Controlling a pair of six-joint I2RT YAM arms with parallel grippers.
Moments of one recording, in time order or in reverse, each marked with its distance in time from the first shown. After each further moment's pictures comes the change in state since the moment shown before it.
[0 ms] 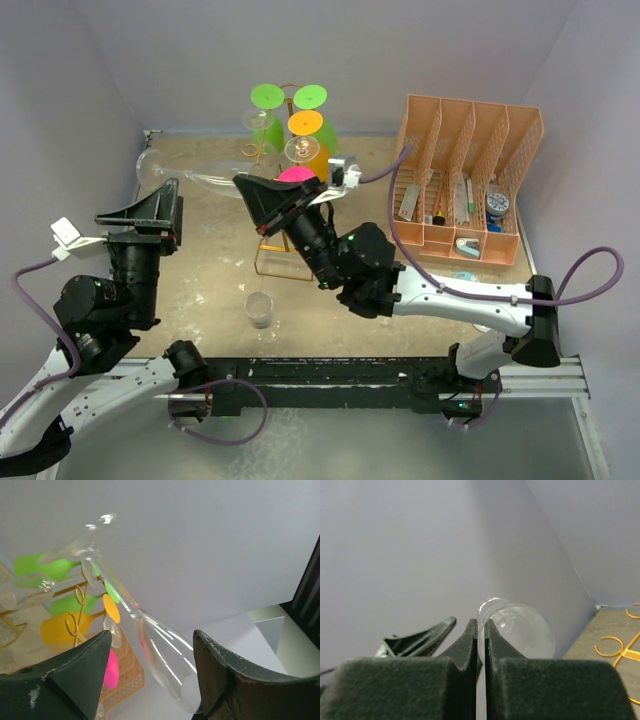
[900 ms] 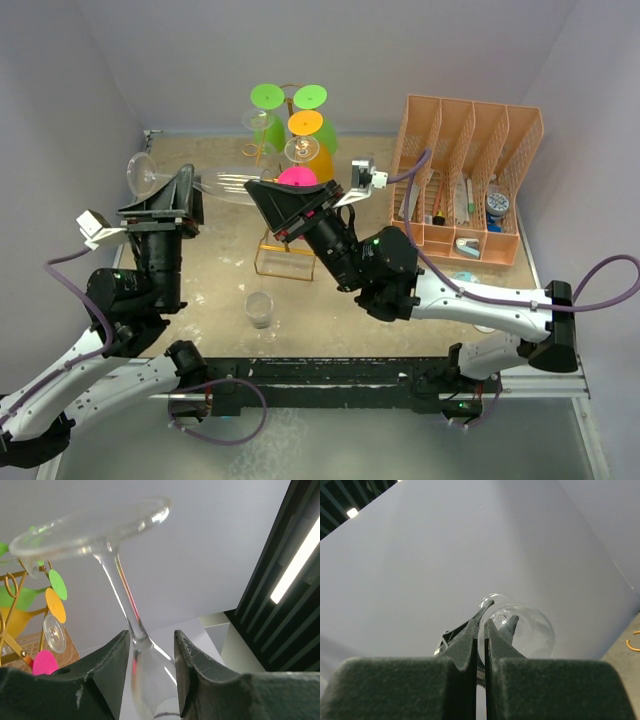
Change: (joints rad) left arm -0.002 0.111 -0.101 0.405 0.049 -0.091; right arm -0.003 -0.111 -0.087 0.037 -0.088 0.158
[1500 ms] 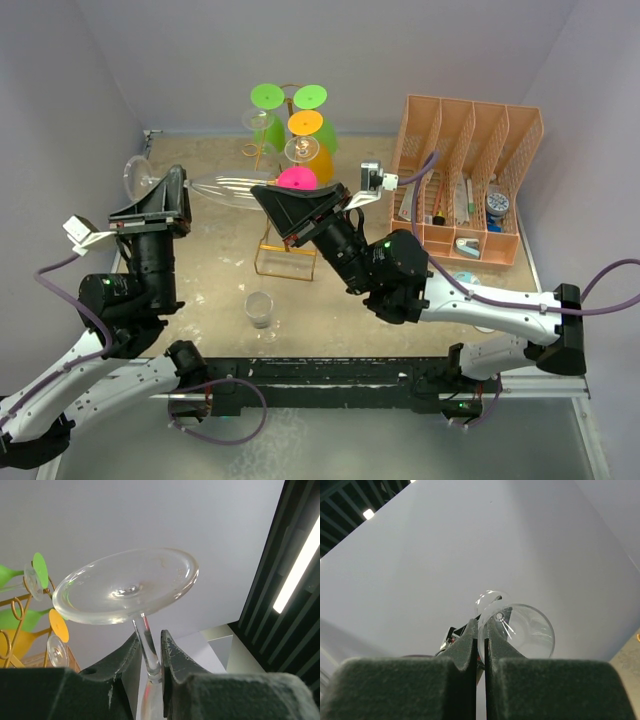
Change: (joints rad) left arm 0.000 -0.009 -0.008 0.086 -0.060 0.108; right arm 0.000 -0.058 -0.054 0.000 -0.030 0.048
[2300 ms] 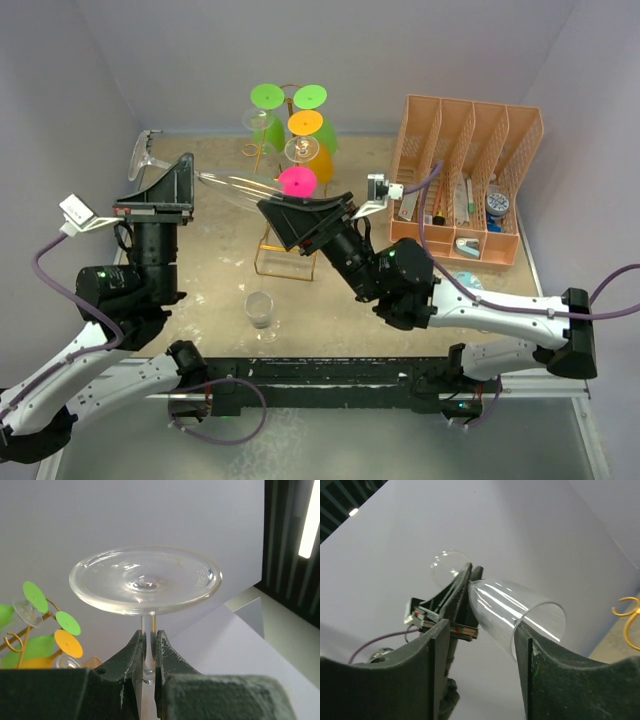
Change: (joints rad) left arm 0.005 0.068 0.053 0.119 0.145 0.315; right arm -0.004 -0.051 -0.096 -0.001 0.019 0.053
